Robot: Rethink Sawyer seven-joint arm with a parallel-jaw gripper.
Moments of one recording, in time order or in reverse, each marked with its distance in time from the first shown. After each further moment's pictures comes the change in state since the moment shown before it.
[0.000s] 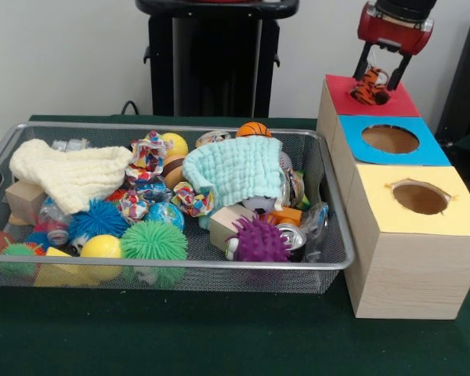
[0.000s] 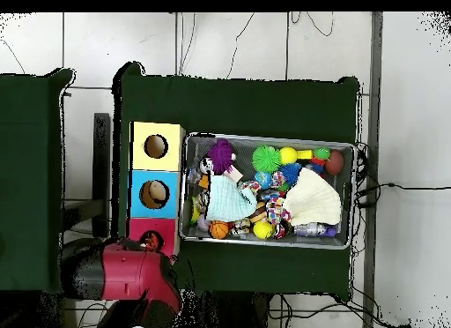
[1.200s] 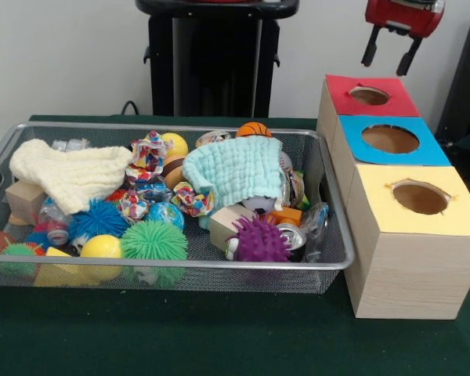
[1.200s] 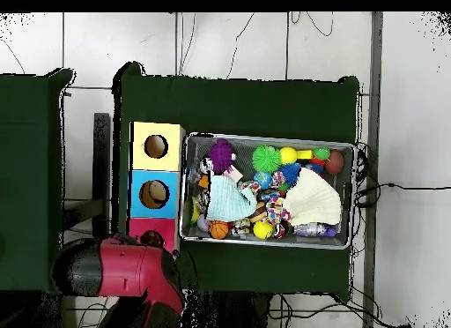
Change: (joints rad) arm -0.025 -0.058 -0.007 -0.038 -0.001 0.112 0.000
